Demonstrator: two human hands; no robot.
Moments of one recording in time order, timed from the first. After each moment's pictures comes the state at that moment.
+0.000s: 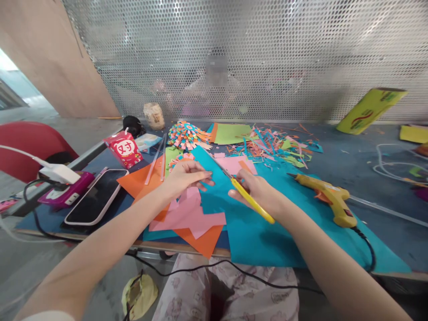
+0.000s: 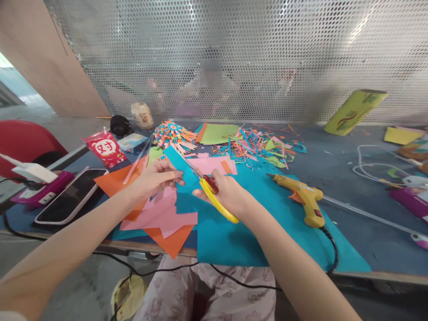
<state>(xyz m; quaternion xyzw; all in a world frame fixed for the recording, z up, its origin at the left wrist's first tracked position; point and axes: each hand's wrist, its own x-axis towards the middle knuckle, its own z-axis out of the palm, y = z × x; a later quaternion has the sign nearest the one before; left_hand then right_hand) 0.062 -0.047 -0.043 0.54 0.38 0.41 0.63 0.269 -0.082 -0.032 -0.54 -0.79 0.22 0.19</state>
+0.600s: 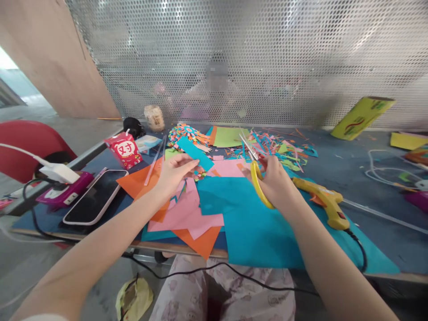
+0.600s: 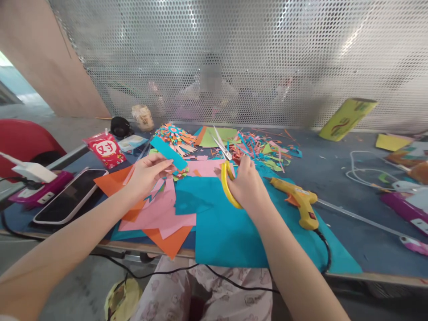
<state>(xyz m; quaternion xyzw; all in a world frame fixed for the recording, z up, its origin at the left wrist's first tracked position) 0.059 -0.044 -0.036 0.47 0.37 0.58 0.55 0.297 -0.062 -0.040 -0.66 -0.66 0.05 0.36</state>
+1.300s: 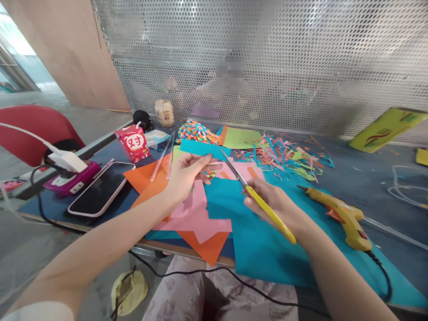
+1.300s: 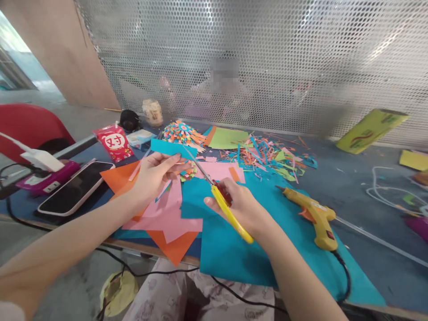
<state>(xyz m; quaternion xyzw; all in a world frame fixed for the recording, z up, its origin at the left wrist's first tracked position) 0.071 -0.056 -0.030 0.43 0.36 0.62 0.54 0.276 -0.090 -0.029 -0.51 -0.78 0.27 0.23</state>
